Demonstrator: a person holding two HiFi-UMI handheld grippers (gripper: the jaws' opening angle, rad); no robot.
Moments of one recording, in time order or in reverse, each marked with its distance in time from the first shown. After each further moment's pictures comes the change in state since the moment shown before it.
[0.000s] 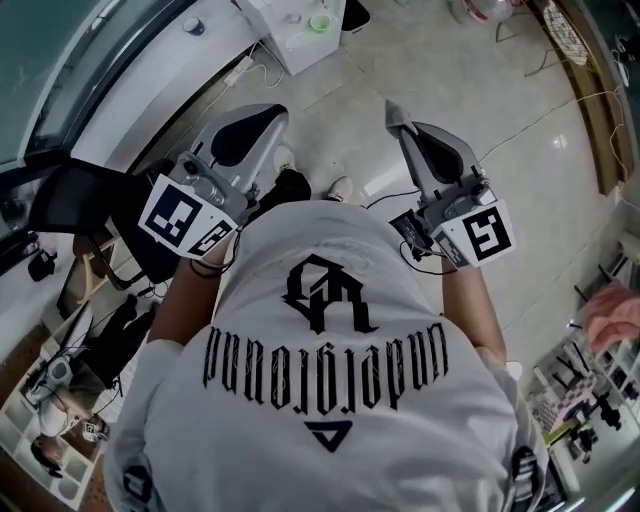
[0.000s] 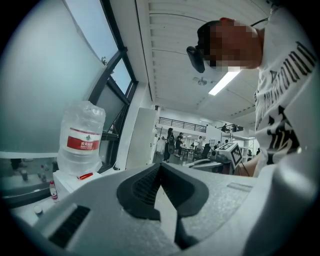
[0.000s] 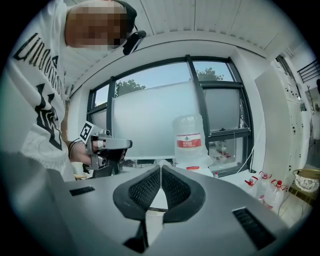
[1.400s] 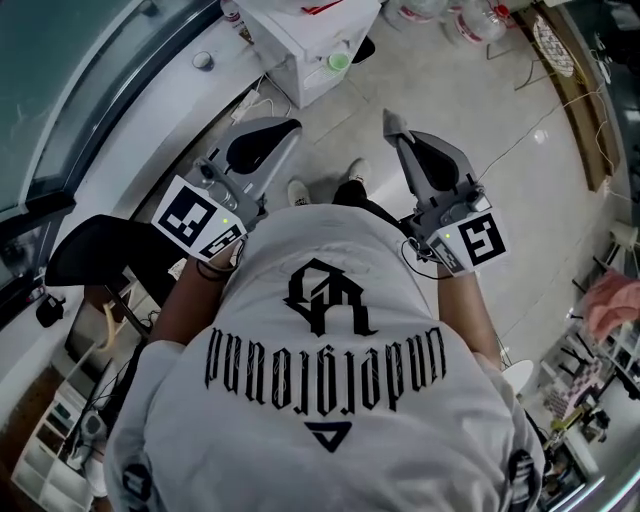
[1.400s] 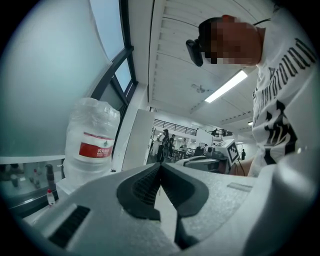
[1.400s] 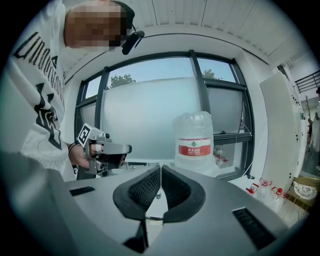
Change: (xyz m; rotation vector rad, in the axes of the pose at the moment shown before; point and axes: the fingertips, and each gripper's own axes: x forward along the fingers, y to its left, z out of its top) left arm -0.030 0.158 0.024 -0.026 -0.015 -0.137; right arm 0.165 0.013 0.047 -0.032 0.016 -0.096
